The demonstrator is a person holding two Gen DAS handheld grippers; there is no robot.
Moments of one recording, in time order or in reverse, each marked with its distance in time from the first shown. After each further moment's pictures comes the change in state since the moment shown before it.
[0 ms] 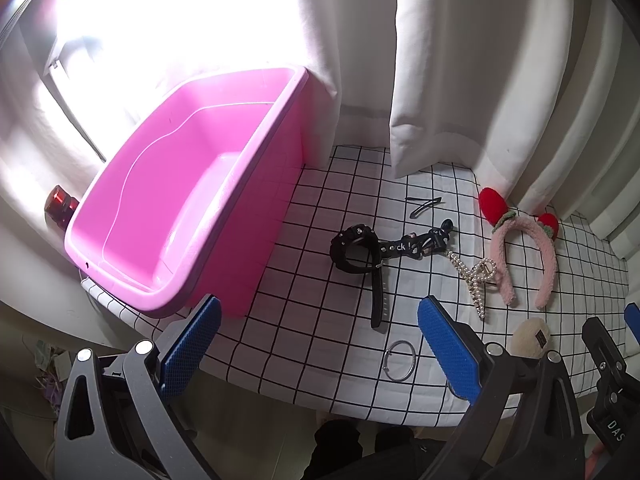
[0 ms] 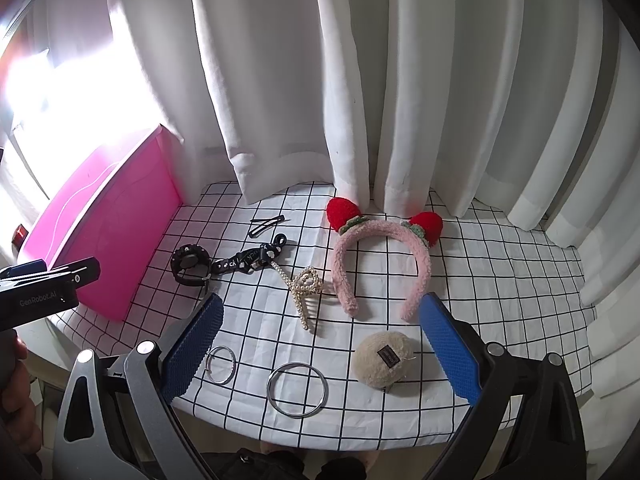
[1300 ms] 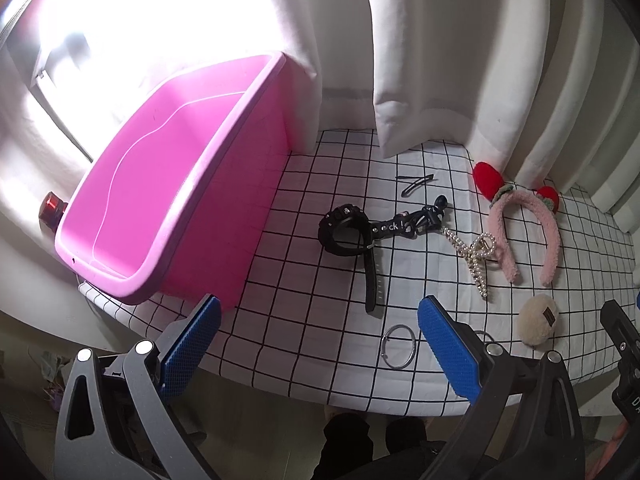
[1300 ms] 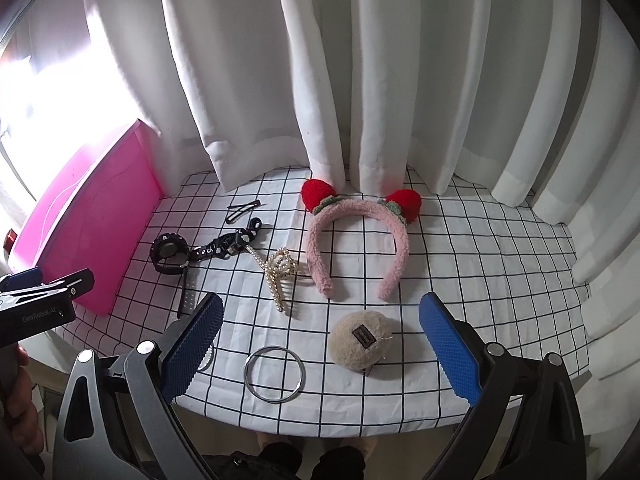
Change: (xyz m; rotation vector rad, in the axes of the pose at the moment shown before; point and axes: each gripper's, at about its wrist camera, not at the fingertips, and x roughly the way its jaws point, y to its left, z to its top) left arm 0.016 -0.022 -0.024 0.064 0.024 0.000; right arm 0.005 -0.027 -0.018 0.053 0.042 -0.028
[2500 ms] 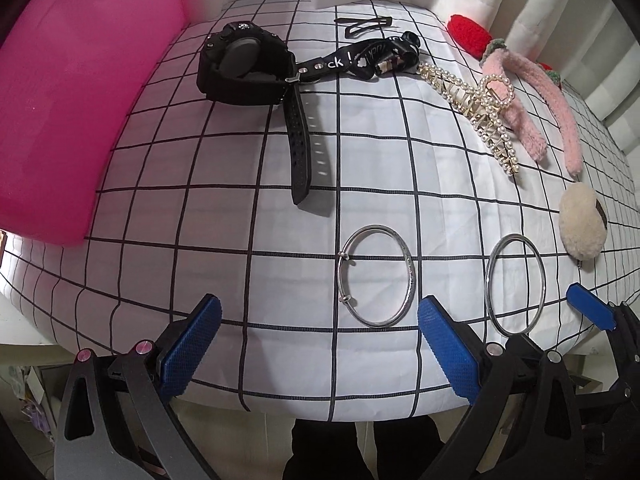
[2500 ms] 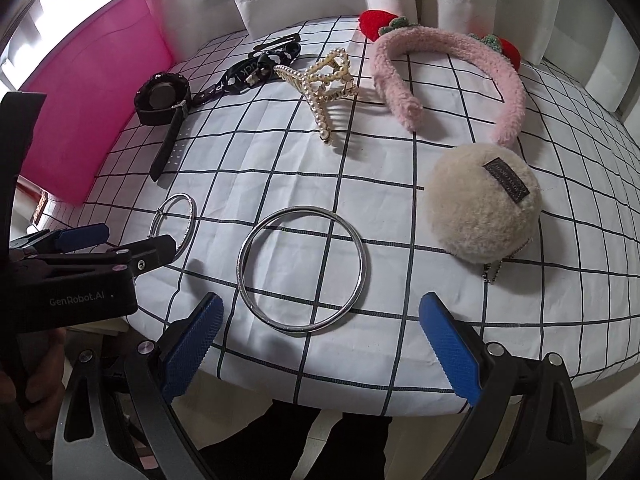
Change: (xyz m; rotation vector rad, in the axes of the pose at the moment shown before) left arm 0.150 -0.042 -0.078 0.105 0.217 -0.194; right arm 0.133 0.031 -0.108 -0.066 0.269 0.148
